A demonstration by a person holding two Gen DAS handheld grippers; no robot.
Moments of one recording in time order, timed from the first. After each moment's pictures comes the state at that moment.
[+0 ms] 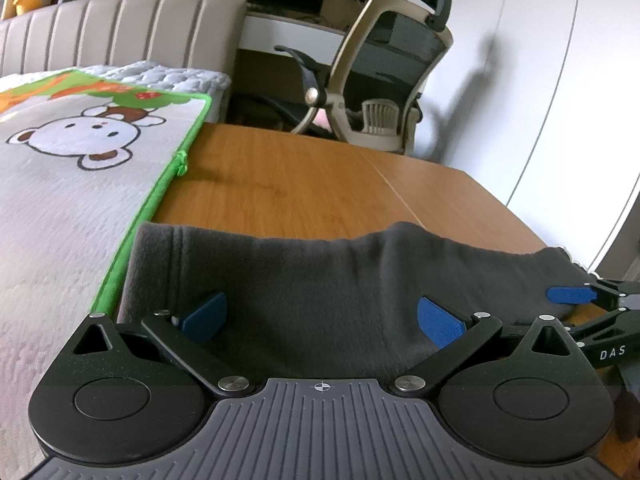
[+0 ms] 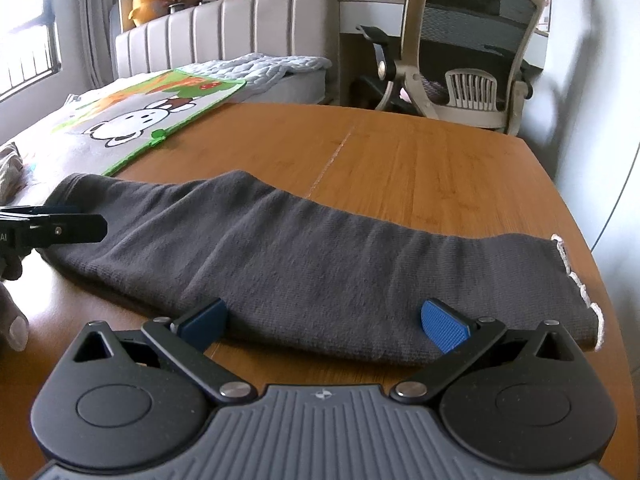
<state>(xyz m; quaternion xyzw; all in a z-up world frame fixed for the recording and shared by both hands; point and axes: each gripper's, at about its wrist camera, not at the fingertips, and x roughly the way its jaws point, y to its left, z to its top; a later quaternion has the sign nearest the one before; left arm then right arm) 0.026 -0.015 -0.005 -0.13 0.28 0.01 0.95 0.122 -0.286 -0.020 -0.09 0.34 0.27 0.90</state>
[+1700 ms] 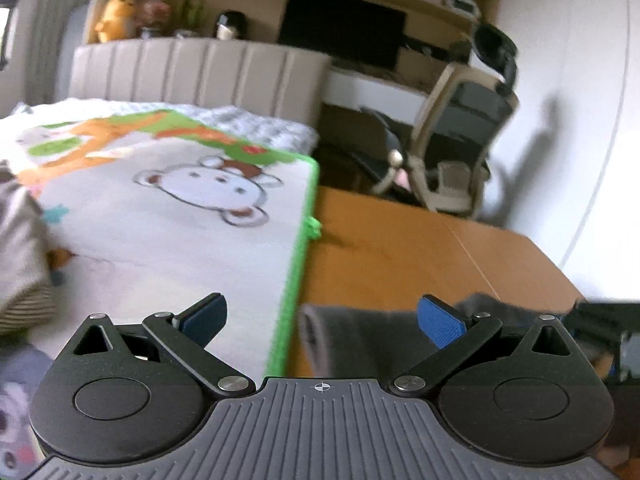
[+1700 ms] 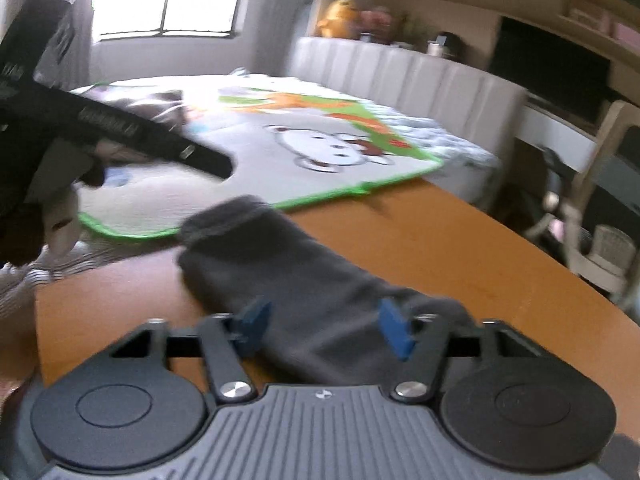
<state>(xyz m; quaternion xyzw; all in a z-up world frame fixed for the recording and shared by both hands) -0.057 0.047 0.050 -0.14 0.21 0.14 0.96 0.061 -0.176 0.016 -0.23 0.18 0.48 0.82</state>
